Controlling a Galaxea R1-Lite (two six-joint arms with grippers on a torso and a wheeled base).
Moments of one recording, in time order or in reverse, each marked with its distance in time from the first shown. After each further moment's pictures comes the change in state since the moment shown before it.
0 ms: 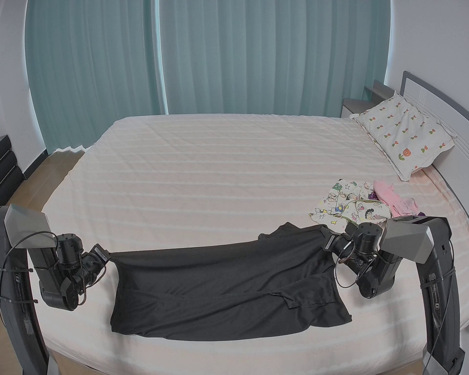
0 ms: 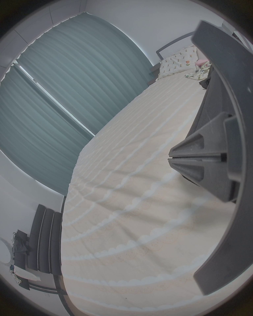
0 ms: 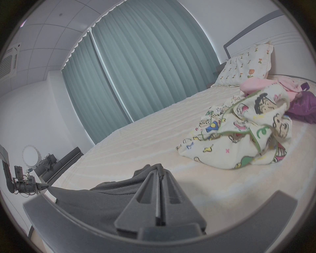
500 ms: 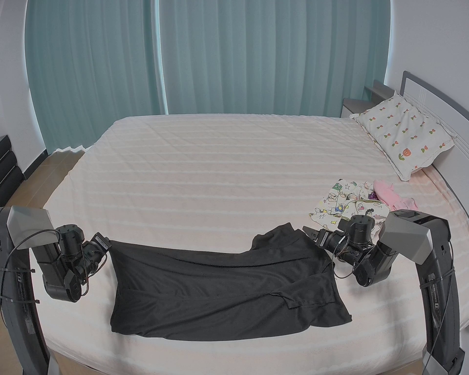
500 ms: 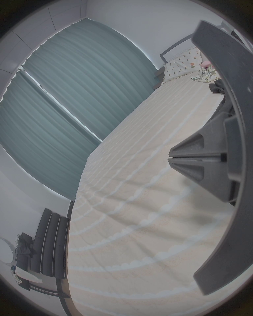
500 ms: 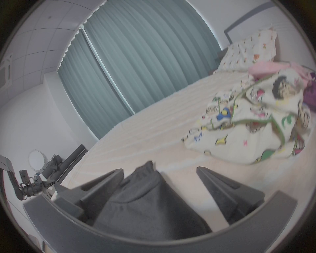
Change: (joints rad) left arm -0.005 0.018 -0.118 0.007 0.011 -0.003; right arm 0.002 0.010 -0.168 0.278 0.100 0.054
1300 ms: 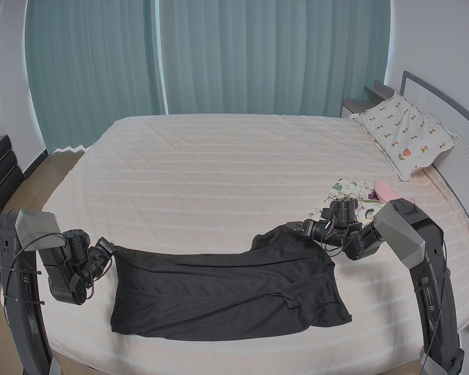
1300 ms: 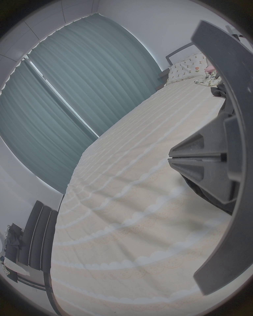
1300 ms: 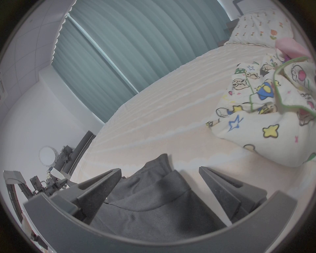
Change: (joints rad) left arm -0.019 0.058 -0.020 -0.003 0.000 -0.089; right arm 0.012 0.053 -0.427 0.560 0.144 -0.005
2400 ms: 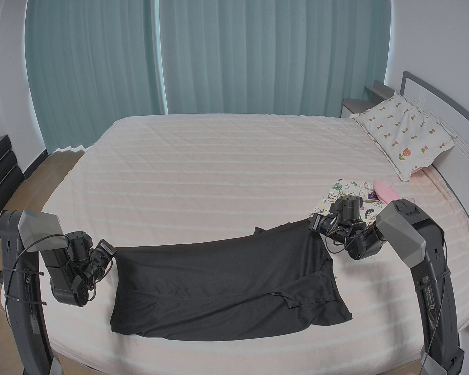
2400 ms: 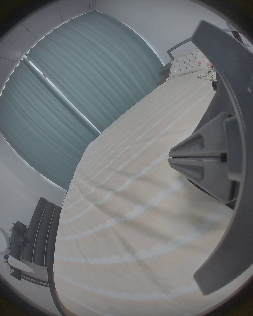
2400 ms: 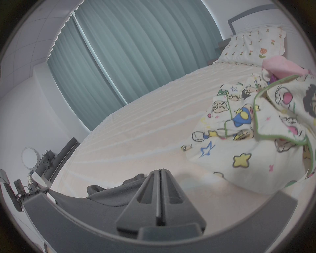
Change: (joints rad) left arm -0.010 0.018 0.002 -0.007 0.066 0.006; right arm -0.016 0.011 -0.007 -0.085 -0.183 -0.037
